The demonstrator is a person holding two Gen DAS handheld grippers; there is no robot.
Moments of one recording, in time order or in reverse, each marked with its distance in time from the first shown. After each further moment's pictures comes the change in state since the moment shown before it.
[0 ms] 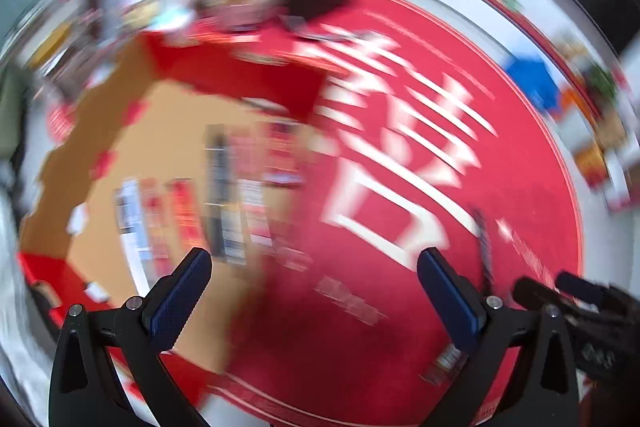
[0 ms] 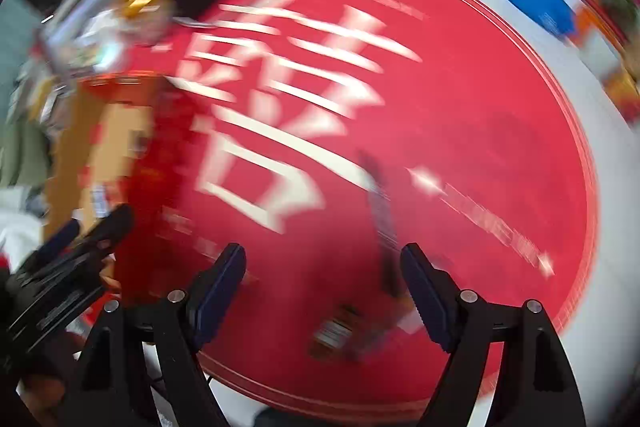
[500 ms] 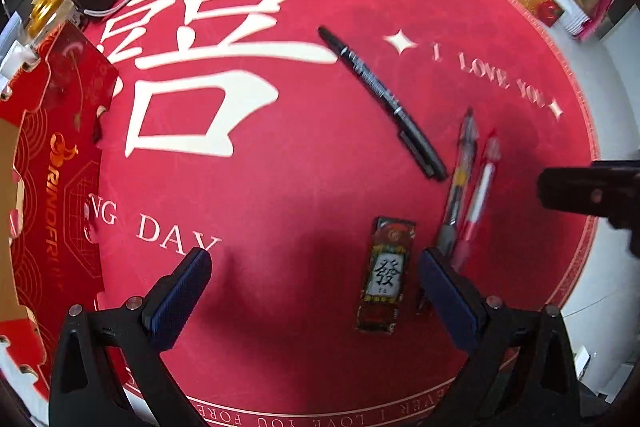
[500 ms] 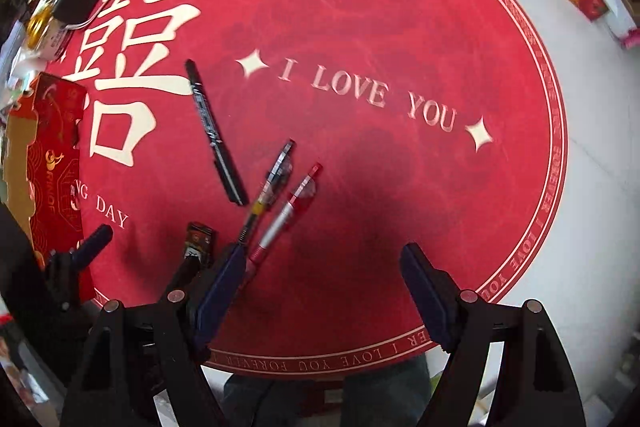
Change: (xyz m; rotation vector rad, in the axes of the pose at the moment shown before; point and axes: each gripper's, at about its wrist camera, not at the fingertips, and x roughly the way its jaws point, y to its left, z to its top) left arm 0.073 -0.122 -0.086 0.424 0.152 -0.010; right arm 0.026 -0.103 -0.058 0.210 0.144 -0.012
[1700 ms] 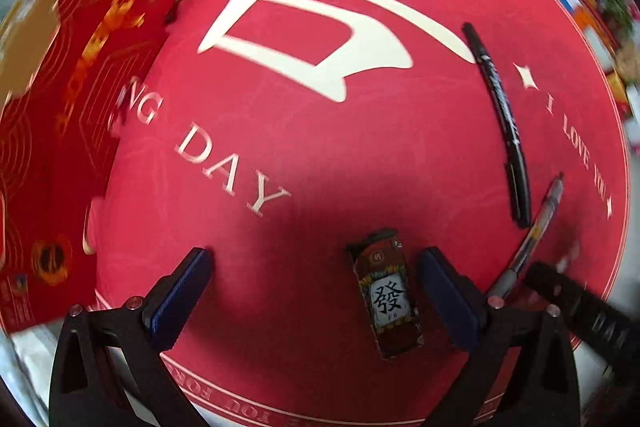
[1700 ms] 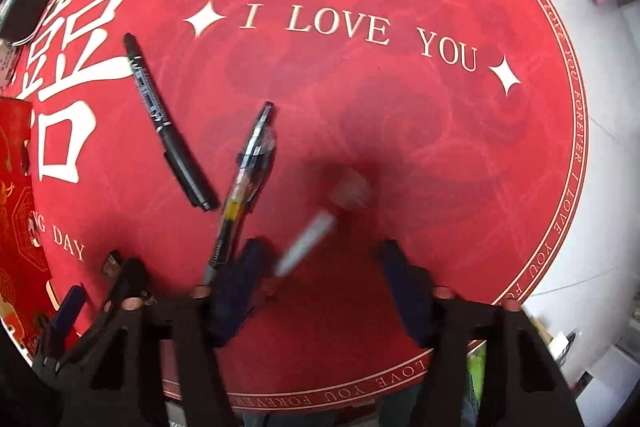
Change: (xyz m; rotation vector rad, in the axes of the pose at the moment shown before) left arm 0.013 0.029 -0.020 -0.442 0.095 0.059; right arm 0.058 0.033 -0.008 0.076 0.024 -0.082
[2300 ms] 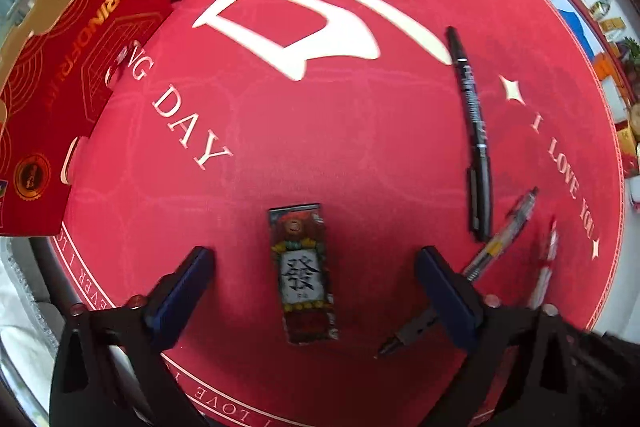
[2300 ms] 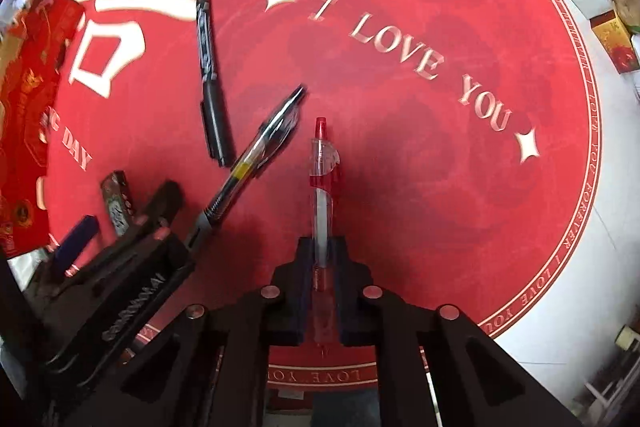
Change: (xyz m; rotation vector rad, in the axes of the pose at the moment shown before) left arm -0.015 -0.052 -0.032 -0.143 -0.048 0.013; right arm -0.021 -0.010 -0.012 -0.304 0.008 0.052
